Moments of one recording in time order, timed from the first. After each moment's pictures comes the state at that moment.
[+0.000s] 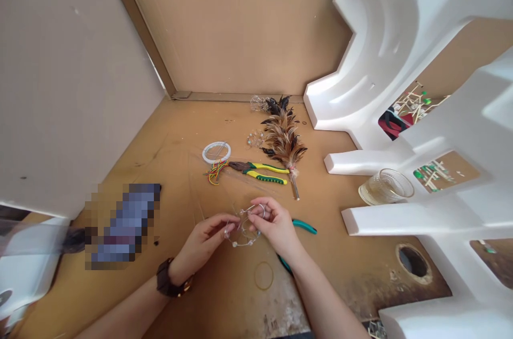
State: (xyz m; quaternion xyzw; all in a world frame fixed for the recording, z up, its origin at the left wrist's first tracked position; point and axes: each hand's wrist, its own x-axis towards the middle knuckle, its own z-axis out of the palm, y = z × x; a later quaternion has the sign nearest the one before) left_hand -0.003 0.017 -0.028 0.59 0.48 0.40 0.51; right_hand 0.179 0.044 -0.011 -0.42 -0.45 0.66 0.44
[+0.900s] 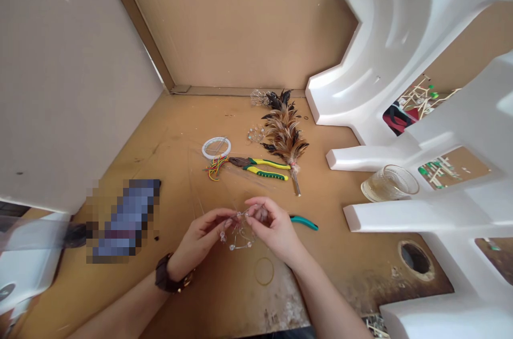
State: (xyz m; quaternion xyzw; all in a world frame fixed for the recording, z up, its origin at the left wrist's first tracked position) left_hand -0.003 0.013 -0.022 0.53 0.46 0.43 0.56; right_hand 0.178 0.035 -0.003 -0.39 -0.56 0.60 0.42
